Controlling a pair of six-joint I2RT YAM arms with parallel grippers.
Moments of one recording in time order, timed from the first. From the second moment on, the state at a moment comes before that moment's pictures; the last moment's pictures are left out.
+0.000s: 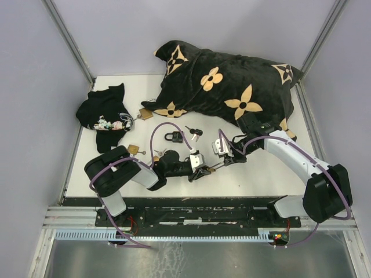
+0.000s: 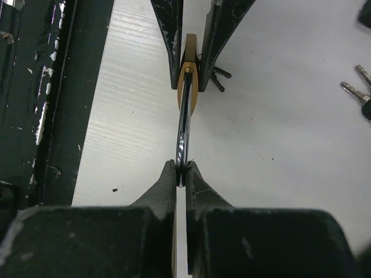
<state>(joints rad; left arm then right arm) -0.91 1.73 0.43 1.08 0.48 0.14 0.43 1.37 0.99 -0.97 -0.74 -1.32</state>
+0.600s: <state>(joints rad) -0.91 1.75 0.40 1.14 0.48 0.14 0.50 1.34 1.01 -0.98 -0.64 -1.27</state>
